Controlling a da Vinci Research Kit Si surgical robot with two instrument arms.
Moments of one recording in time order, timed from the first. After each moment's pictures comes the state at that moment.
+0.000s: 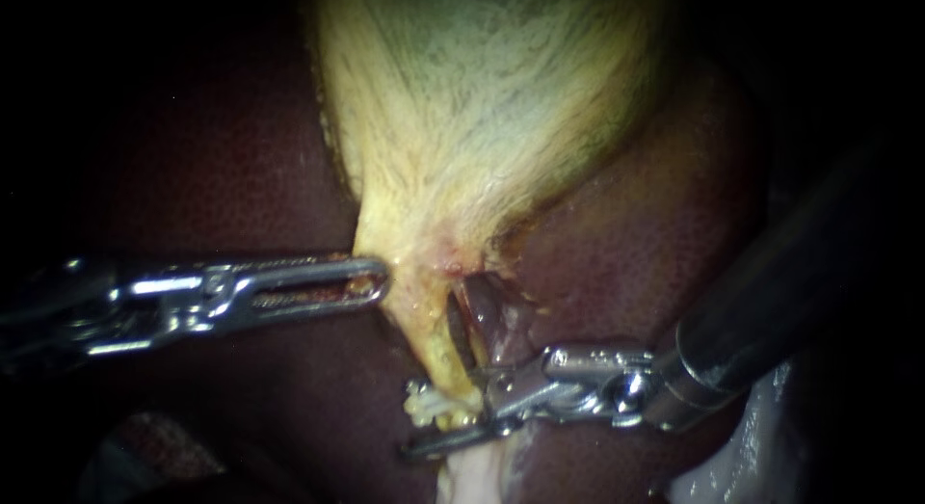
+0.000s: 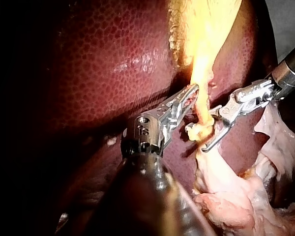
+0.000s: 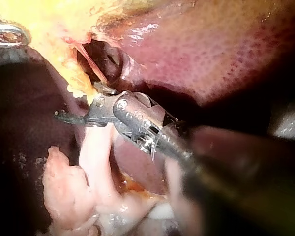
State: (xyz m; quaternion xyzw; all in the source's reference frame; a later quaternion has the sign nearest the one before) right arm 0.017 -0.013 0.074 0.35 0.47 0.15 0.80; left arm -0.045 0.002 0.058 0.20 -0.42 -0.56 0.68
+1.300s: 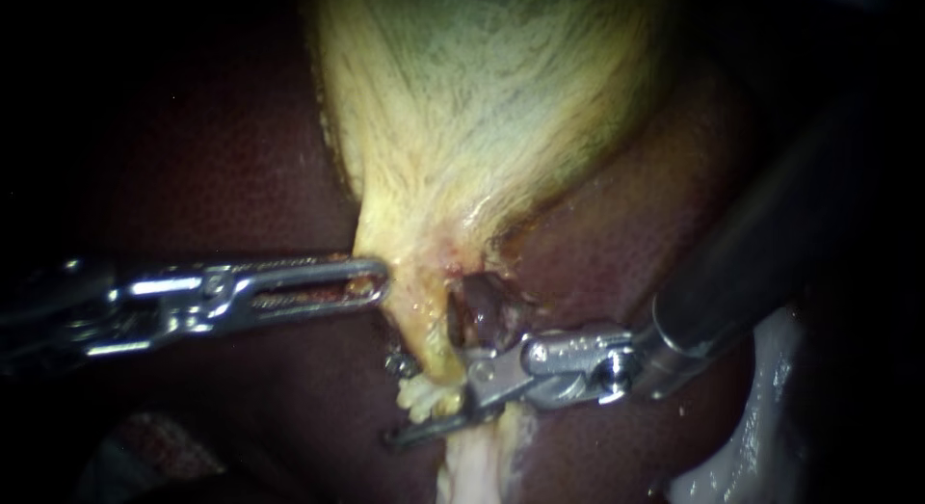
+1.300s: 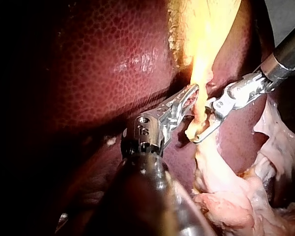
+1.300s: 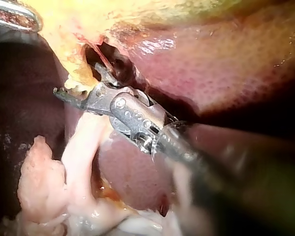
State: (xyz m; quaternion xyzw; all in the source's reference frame) right arm 0.017 -0.011 0.075 0.29 0.52 0.11 0.80; left arm -0.045 0.002 0.058 0.20 -0.42 -0.56 0.68
